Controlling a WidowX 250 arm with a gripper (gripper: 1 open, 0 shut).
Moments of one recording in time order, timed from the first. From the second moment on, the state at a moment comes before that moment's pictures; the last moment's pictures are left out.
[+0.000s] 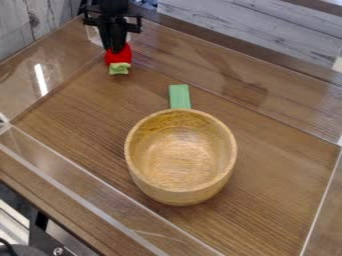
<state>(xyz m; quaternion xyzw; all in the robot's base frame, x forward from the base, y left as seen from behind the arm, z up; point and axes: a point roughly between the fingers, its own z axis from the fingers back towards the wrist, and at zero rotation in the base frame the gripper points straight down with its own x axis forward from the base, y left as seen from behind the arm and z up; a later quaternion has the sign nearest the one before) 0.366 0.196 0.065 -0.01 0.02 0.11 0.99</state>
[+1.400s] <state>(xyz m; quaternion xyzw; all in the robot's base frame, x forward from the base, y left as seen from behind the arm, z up) 0.333 0.119 0.146 -0.02 0.00 0.06 1.00</state>
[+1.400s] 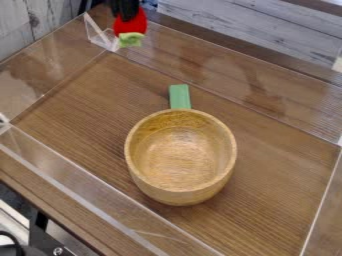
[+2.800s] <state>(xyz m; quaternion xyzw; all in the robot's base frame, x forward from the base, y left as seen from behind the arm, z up) 0.254 -0.090 0.163 -0.04 0.03 -0.09 0.99</state>
